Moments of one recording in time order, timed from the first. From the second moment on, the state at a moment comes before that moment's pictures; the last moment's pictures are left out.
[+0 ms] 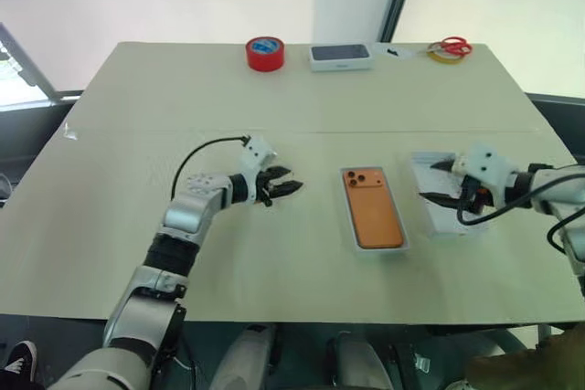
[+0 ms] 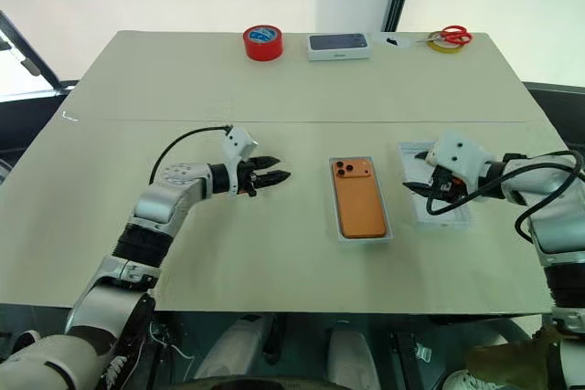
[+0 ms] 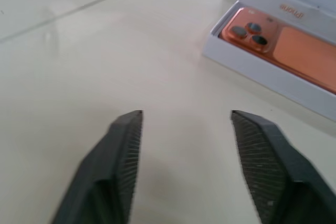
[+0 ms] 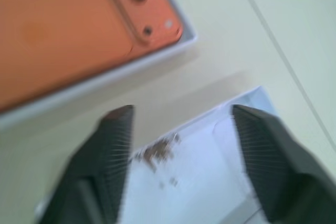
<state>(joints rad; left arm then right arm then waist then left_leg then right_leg) -0.60 0.34 -0.13 0.25 -0.22 0.37 -0.91 -0.38 -0.93 -0.09 0.03 0.14 0.37 1.02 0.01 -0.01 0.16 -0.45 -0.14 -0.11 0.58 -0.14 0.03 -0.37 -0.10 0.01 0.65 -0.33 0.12</state>
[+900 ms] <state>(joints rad) -0.33 0.62 0.03 -0.03 -0.45 0.12 -1.27 -0.64 -0.82 0.01 -0.13 0.40 1.61 0.53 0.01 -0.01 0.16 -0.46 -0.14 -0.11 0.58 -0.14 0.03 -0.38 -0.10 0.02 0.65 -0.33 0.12</state>
